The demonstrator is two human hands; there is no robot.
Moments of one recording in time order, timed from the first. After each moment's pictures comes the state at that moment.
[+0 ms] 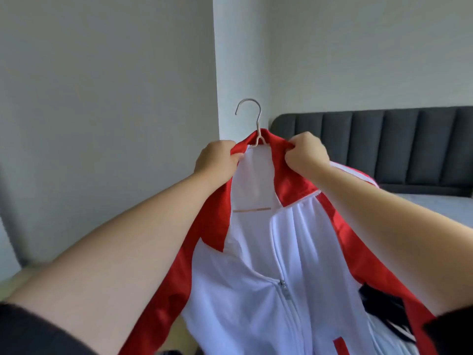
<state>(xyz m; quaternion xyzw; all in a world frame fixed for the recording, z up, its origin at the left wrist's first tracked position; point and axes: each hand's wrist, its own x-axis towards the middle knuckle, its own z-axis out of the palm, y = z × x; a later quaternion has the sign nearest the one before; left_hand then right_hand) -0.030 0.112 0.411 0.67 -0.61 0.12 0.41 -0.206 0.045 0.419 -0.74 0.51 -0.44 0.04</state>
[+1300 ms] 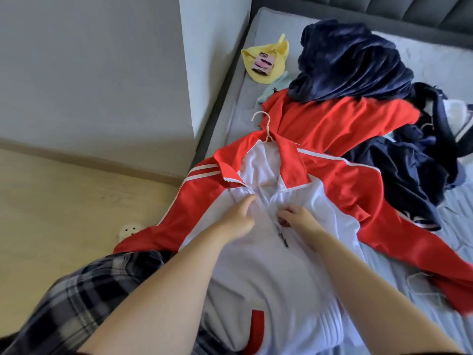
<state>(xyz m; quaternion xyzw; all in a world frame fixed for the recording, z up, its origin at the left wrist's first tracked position) -0.046 0.020 -0.032 0.63 -0.55 -0.52 0.19 -0.235 -0.031 -0.062 -0.60 0.63 -0.15 0.47</state>
